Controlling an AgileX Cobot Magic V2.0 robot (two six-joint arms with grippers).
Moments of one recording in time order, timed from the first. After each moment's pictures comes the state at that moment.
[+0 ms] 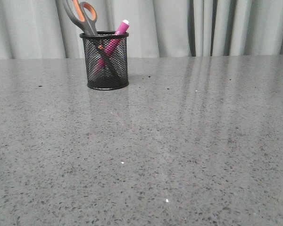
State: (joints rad) left arm -0.43 0.17 -0.22 -0.69 0.16 0.86; right arm 0.58 0.10 -0.37 -0.54 0.06 0.26
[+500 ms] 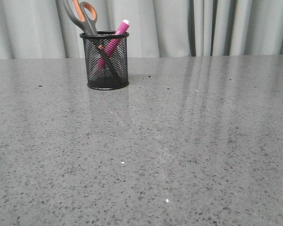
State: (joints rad) left arm -0.18 0.00 0.00 -0.14 0.11 0.24; right arm 0.58 0.10 -0.37 -0.54 0.06 0.26
